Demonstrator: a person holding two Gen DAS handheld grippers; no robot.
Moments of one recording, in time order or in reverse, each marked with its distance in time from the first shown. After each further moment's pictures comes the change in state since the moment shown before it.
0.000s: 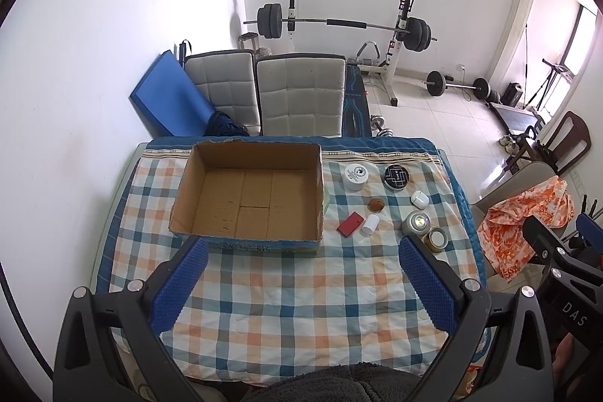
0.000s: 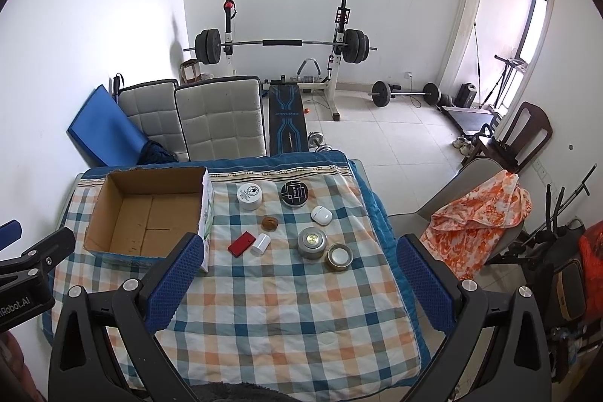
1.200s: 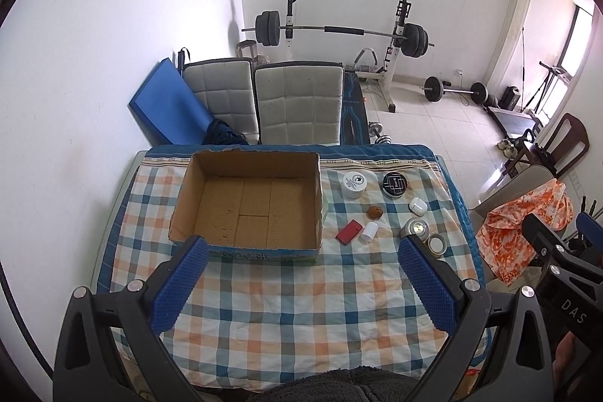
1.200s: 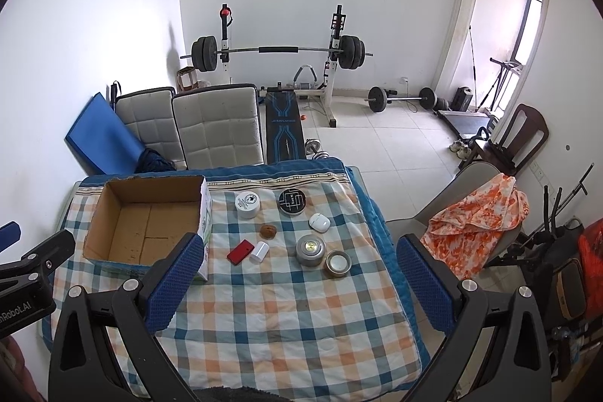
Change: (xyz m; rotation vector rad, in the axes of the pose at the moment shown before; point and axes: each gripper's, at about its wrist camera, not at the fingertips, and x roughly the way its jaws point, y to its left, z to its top) left arm -0.008 -0.009 0.014 0.006 -0.023 0.002; right arm -0.008 -0.001 0.005 0.010 -0.030 -0.009
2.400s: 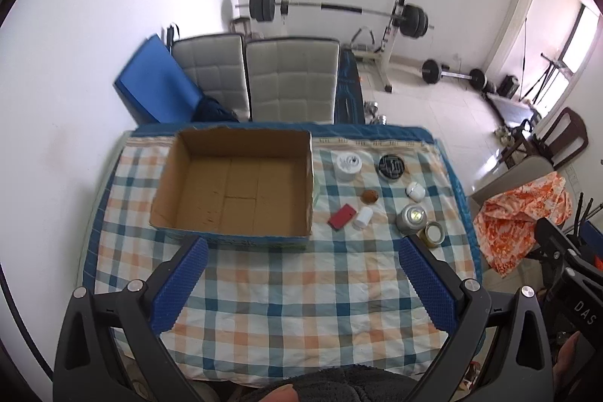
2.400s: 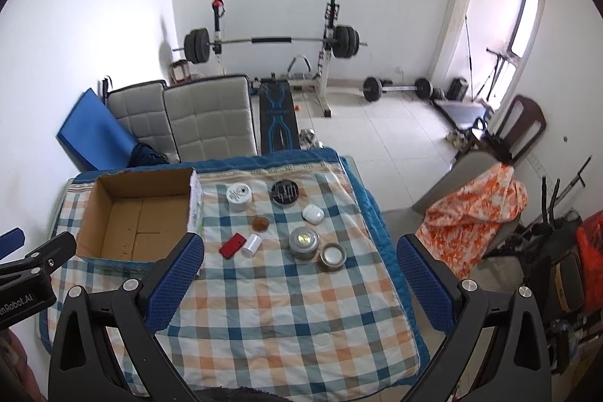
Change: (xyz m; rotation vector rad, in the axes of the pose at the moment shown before) left arm 0.054 -0.006 0.005 -0.007 0.109 -0.034; right arm 0.037 -0.022 -0.004 0.045 0.081 -0.031
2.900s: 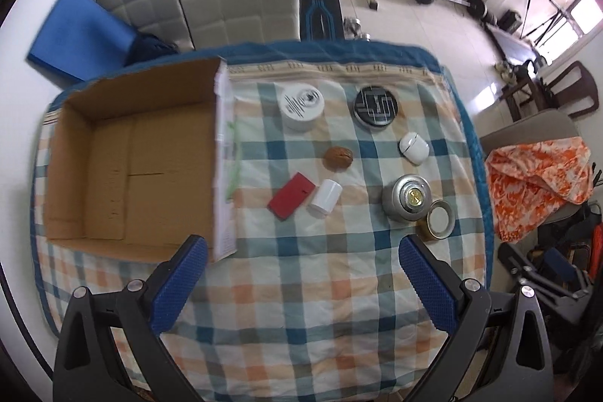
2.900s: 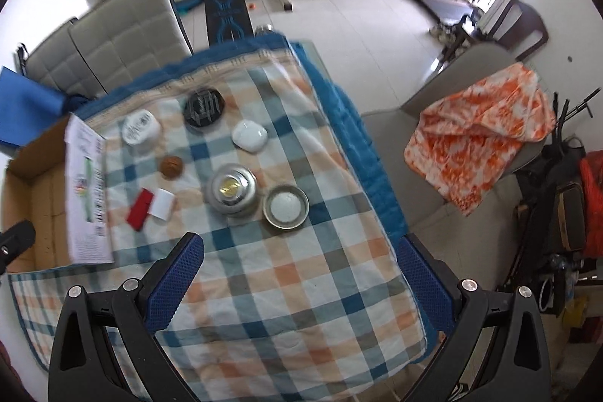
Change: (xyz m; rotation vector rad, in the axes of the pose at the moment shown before) left arm 0.233 -0.099 0.025 0.052 0.325 -0.054; right arm 0.283 -0.084 -0.027 0.098 0.433 -0.050
